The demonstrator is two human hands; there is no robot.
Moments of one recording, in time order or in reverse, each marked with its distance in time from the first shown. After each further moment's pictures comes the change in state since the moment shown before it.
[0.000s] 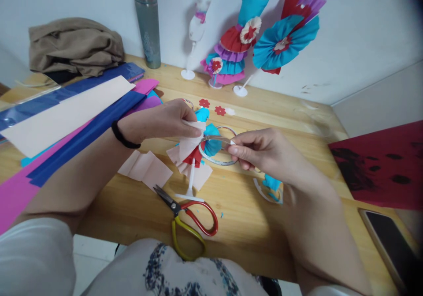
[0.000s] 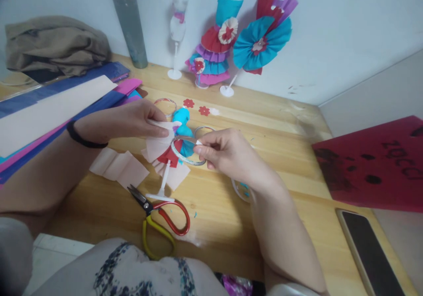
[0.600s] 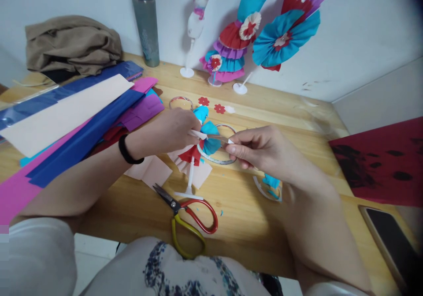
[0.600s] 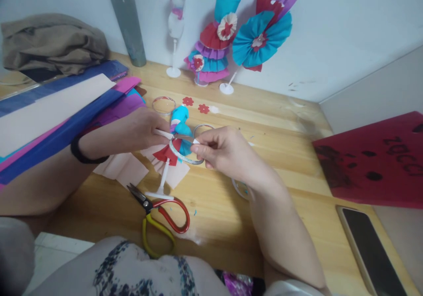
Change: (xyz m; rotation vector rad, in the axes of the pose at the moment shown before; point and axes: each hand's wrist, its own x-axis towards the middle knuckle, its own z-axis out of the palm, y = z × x) left_hand -0.001 0.006 0.024 0.379 0.111 0.033; right_hand -0.001 0.000 0.002 -0.027 -0.003 0.015
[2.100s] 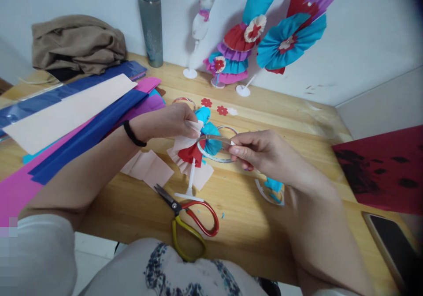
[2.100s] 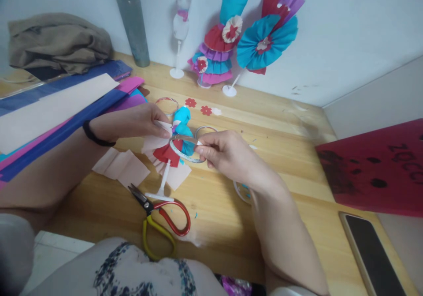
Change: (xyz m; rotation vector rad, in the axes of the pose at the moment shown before) left_hand 0.015 -0.033 0.000 -0.499 -0.160 -0.092; right_hand 0.006 0.008 -0.002 -0.084 -0.053 -0.076
